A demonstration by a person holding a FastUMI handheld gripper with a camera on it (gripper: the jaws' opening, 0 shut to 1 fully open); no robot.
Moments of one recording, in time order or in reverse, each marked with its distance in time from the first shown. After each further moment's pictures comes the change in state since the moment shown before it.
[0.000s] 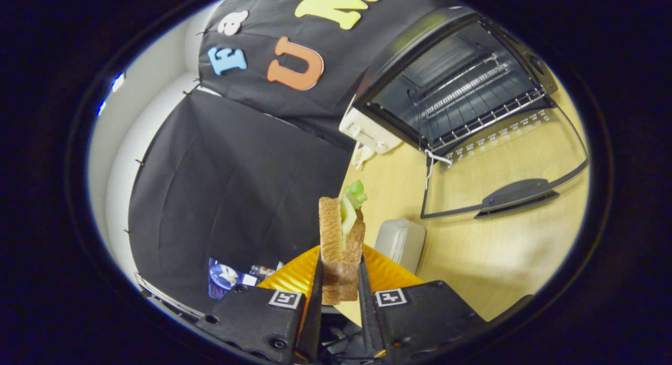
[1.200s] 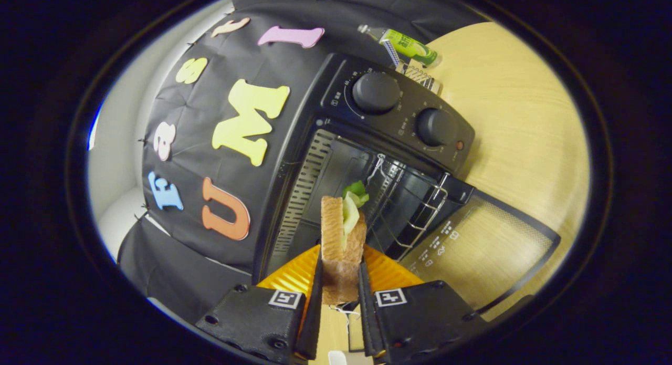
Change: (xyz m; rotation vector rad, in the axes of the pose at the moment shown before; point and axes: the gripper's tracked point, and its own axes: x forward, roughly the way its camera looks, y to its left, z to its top) arm -0.012 -0.150 0.187 0.326 -0.763 -0.241
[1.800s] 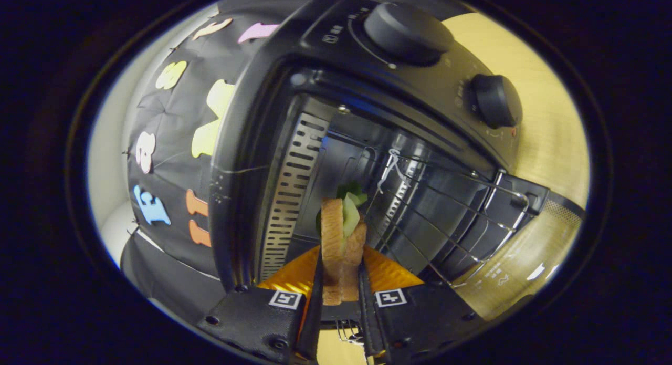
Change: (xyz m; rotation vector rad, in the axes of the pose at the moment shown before) arm 0.068 0.006 0.000 0.013 -0.008 -0.048
